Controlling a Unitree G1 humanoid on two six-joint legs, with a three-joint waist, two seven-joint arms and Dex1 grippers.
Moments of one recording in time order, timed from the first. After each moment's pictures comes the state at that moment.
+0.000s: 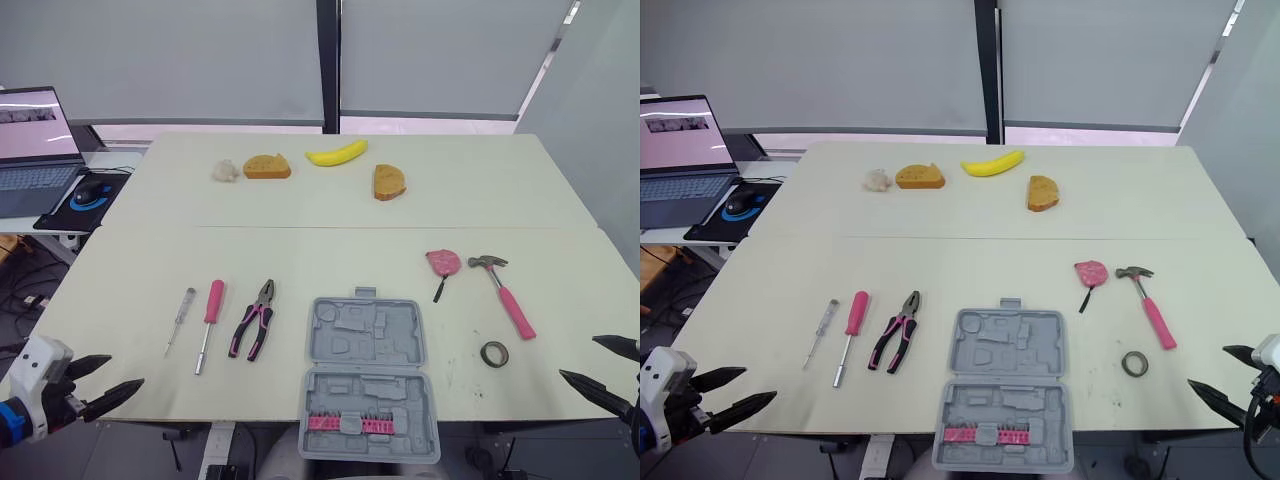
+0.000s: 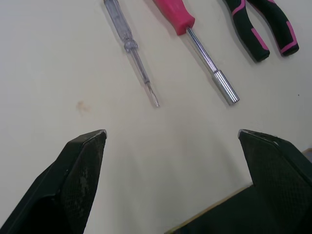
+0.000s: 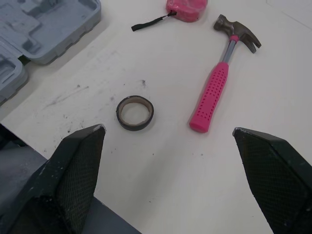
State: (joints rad) left arm 0.38 0.87 0.56 0.22 -0.39 0.18 -1.16; right arm 0.58 -0.82 -0.75 -0.46 0.37 0.50 1.04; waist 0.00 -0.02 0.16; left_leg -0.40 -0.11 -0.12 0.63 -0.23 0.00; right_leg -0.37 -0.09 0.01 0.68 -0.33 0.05
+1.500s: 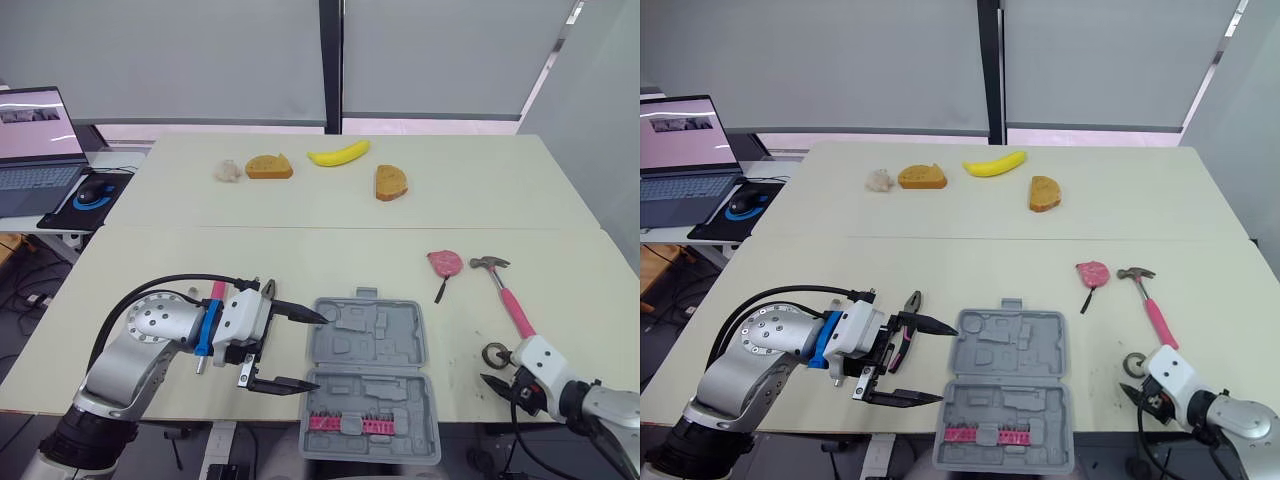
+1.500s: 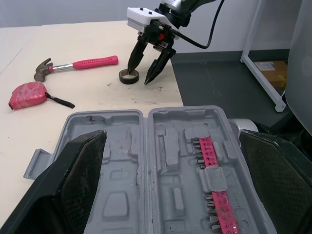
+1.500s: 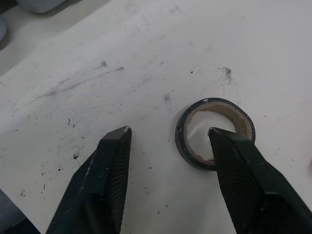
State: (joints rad) left arm -0.16 0.76 -0.10 -0.33 -0.49 0.19 -1.38; right arm 0.37 -0.73 -0.15 -0.23 0.09 0.29 0.78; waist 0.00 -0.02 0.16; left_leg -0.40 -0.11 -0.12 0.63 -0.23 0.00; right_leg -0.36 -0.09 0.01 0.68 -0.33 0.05
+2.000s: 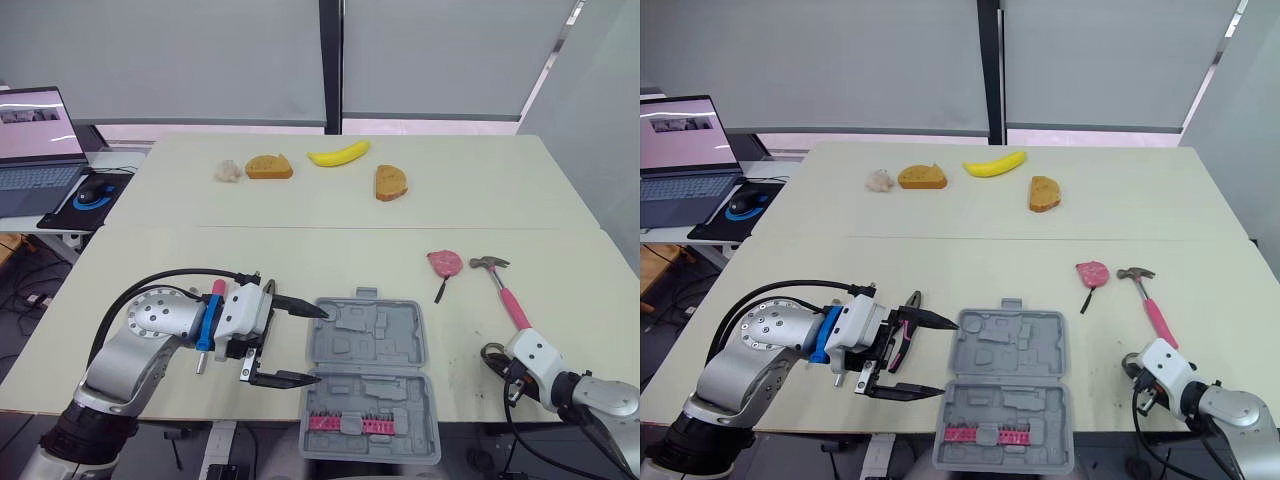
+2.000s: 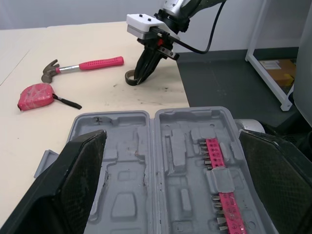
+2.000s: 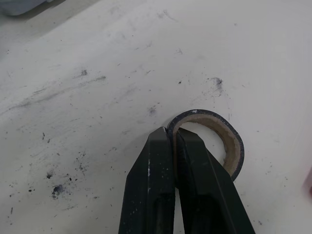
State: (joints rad) left arm -0.18 0.76 -0.10 -0.32 -0.48 0.21 -1.36; right arm 0.29 -0.73 -0.12 -0.17 0.07 0.27 0.77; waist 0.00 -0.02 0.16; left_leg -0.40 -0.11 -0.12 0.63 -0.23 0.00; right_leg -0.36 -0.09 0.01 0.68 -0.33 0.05
